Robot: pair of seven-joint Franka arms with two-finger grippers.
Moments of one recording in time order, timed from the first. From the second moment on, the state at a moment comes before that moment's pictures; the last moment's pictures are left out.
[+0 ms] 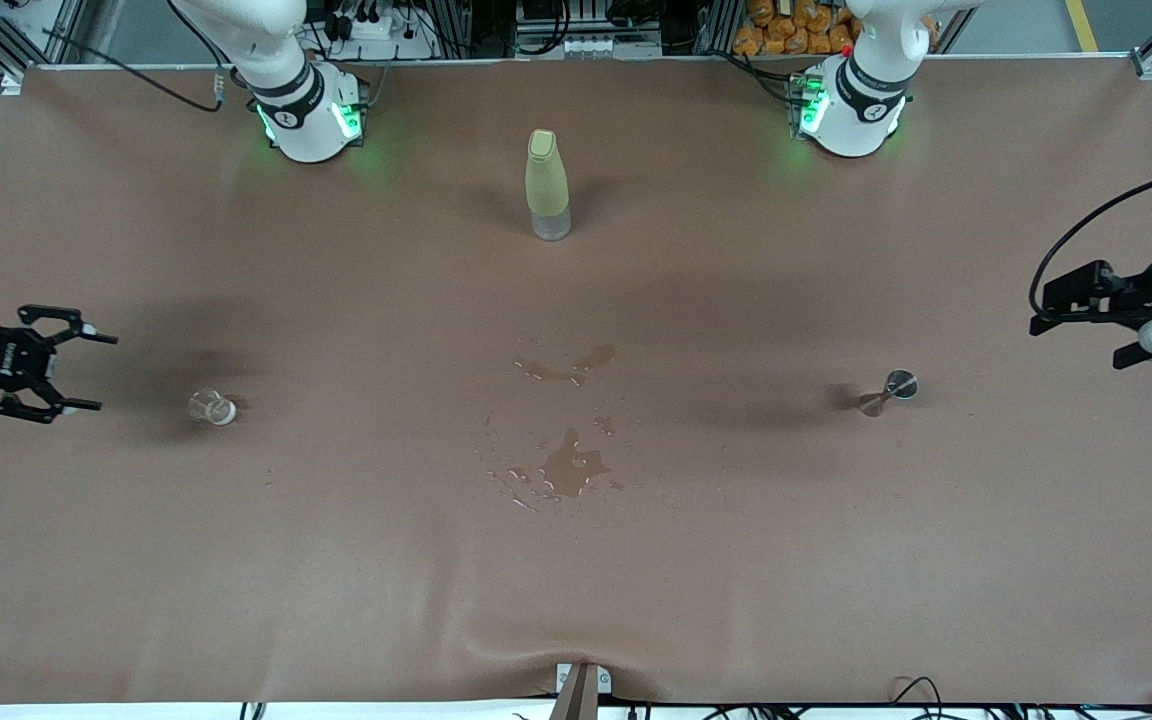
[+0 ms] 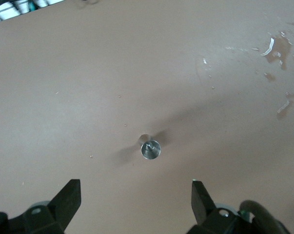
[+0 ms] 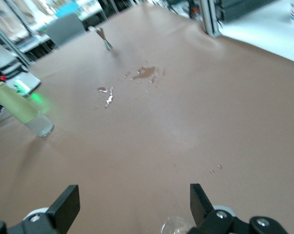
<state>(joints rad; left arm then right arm) 0.19 0.17 -0.14 -1.48 -0.16 1.68 0.50 -0.46 0.53 -0.09 -1.64 0.88 1.51 -1.92</state>
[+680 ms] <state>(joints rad) 0.30 0.34 -0.14 -1.51 -0.35 1.66 1.07 -0.50 0.81 -0.08 -1.56 1.07 1.50 -2.22</state>
